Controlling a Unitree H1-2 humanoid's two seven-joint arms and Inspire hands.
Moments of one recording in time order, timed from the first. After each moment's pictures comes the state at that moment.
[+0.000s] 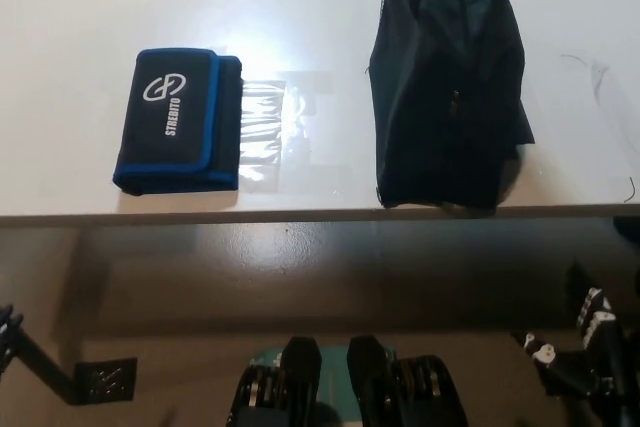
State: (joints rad) left_arm 0.13 0.36 0.22 0.15 -0.02 -0.32 -0.06; right_arm -0.01 -0.11 -0.10 0.22 0.02 -0.32 0.02
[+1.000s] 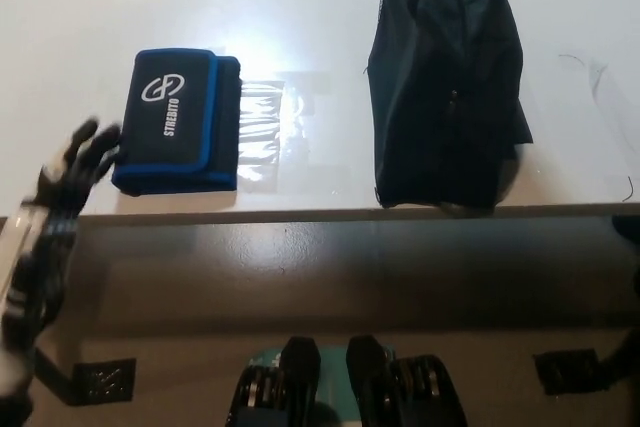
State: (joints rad) left_arm -0.14 0.34 0.06 -0.45 -0.19 -0.20 -0.14; right_arm -0.05 -0.22 -0.15 -0.29 0.27 -0.31 0.02
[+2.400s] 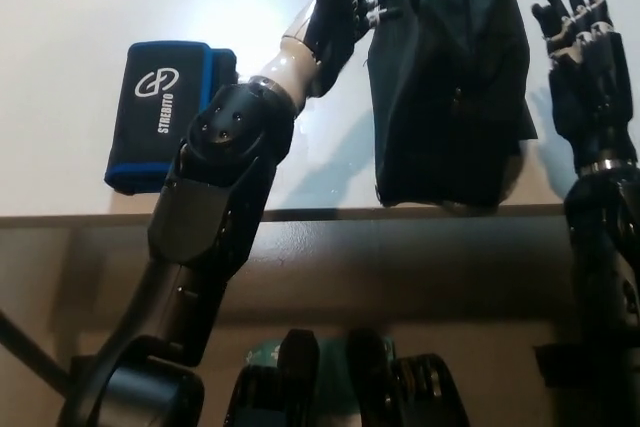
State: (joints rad) left_arm -0.94 0.01 -0.06 0.49 -0.24 0.22 -0.14; right_arm -0.67 -0.11 -0.14 0.37 0.49 -0.15 0.09
